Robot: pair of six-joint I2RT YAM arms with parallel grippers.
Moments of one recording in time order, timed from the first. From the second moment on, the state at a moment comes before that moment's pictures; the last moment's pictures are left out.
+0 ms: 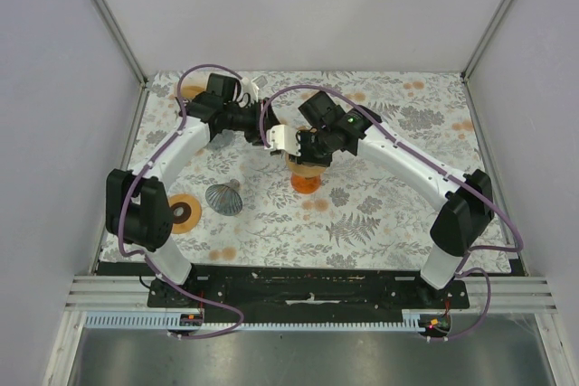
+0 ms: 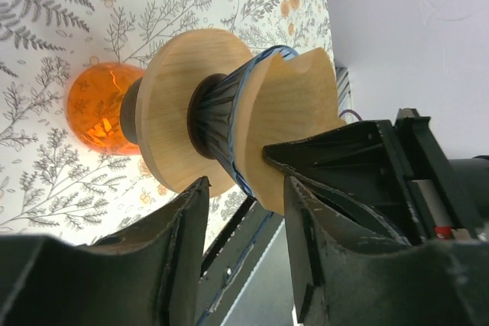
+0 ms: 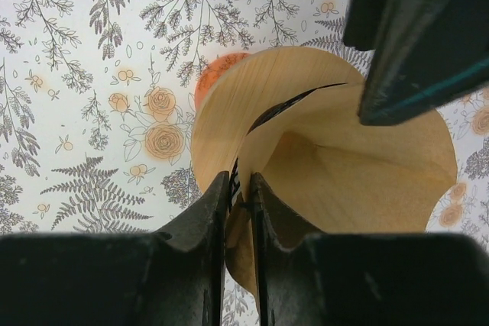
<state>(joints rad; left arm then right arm) -0.31 1.68 1.38 -0.51 0.86 -0.47 0.75 1.73 1.65 -0.94 -0.23 -0.83</state>
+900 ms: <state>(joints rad) -0.17 1.68 1.60 -0.70 0.77 -0.25 0.78 1.60 1.73 -0.94 -0.26 -0.83</state>
